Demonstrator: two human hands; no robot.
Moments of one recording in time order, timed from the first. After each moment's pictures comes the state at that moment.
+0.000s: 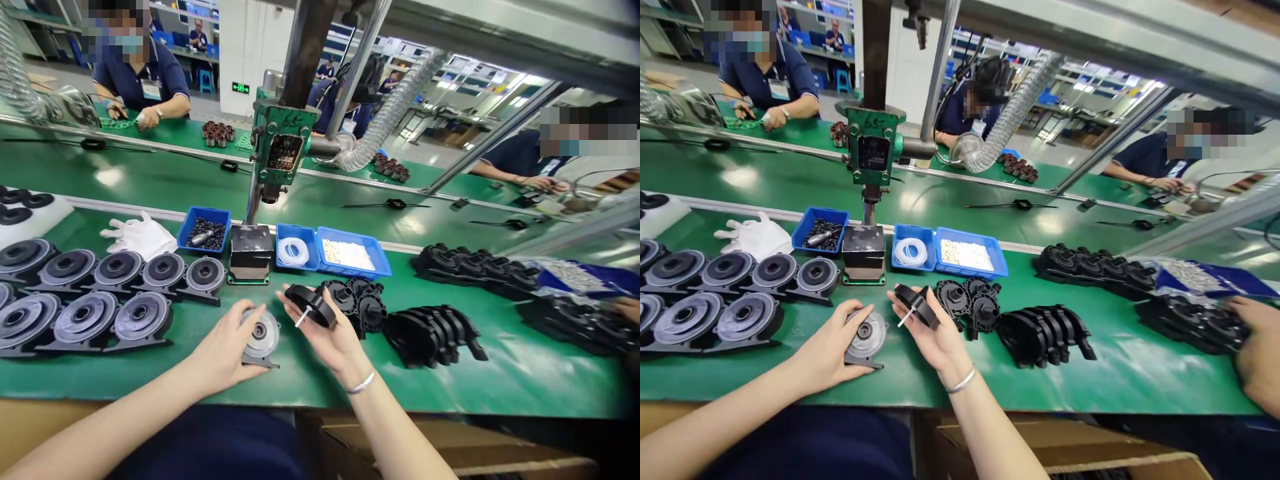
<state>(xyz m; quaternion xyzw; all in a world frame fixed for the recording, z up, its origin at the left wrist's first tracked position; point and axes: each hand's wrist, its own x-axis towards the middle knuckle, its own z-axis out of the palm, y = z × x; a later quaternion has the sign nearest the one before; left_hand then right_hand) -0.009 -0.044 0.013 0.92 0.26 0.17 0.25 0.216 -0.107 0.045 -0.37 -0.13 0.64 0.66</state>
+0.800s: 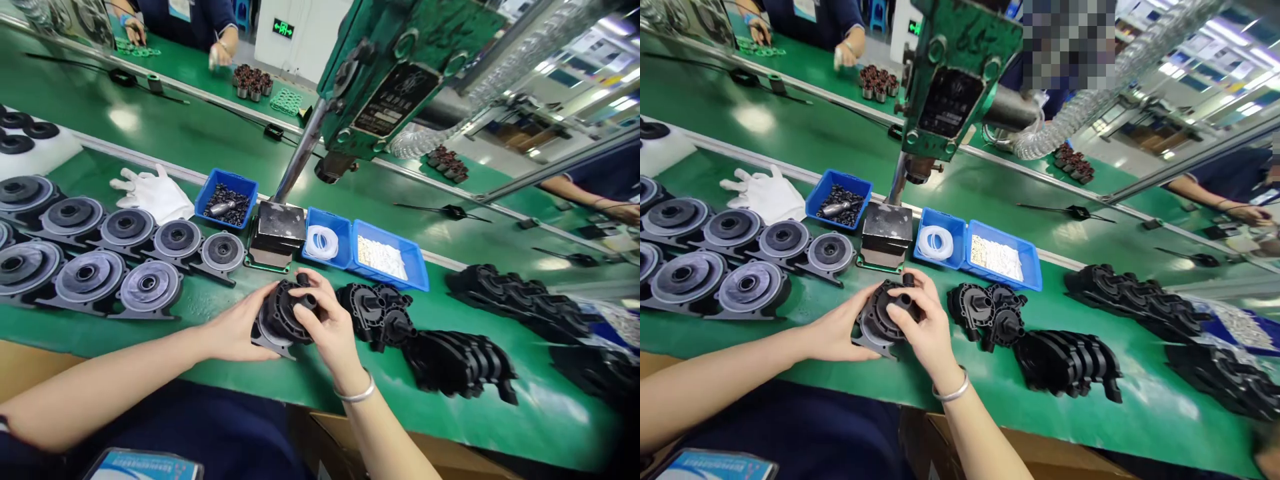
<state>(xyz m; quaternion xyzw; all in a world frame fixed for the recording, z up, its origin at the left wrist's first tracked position) 0.000 -0.022 -0.006 0.79 0.25 0.21 0.52 0.190 -0.084 0.044 -0.58 -0.55 0.34 0.49</state>
